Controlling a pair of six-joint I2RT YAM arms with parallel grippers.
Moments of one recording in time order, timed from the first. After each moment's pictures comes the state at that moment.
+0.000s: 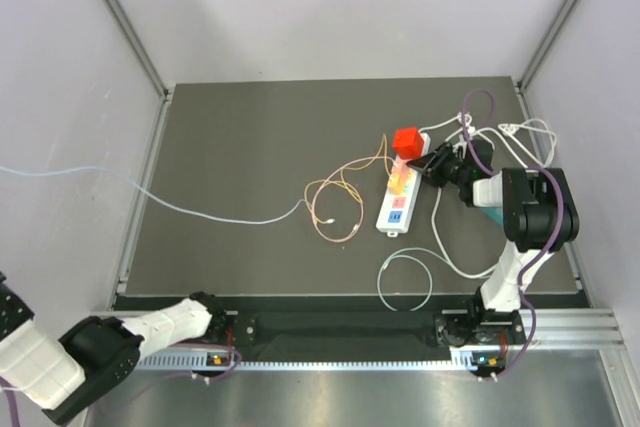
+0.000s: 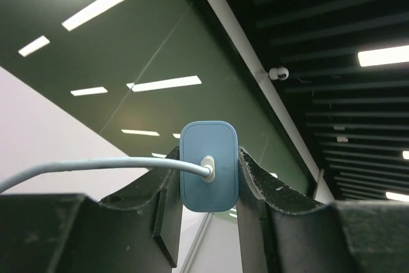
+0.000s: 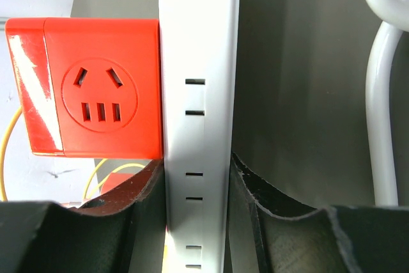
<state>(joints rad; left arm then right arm) -0.57 1.08 2.35 -0.06 -0.27 -0.51 -0.02 1.84 0.75 0.57 -0.57 0.89</state>
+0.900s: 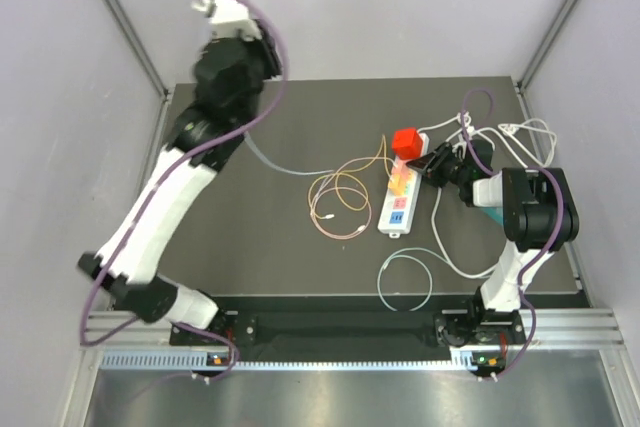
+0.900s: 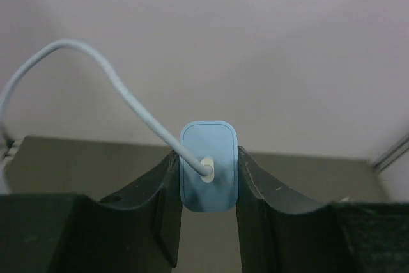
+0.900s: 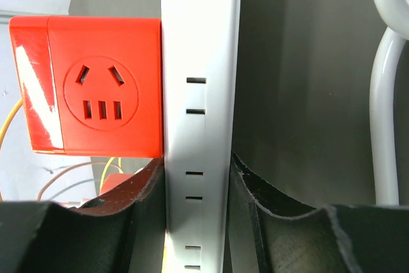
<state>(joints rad) -0.60 1.37 1.84 -0.27 -0.54 -0.18 -0.02 1.84 0.75 0.57 -0.58 0.86</state>
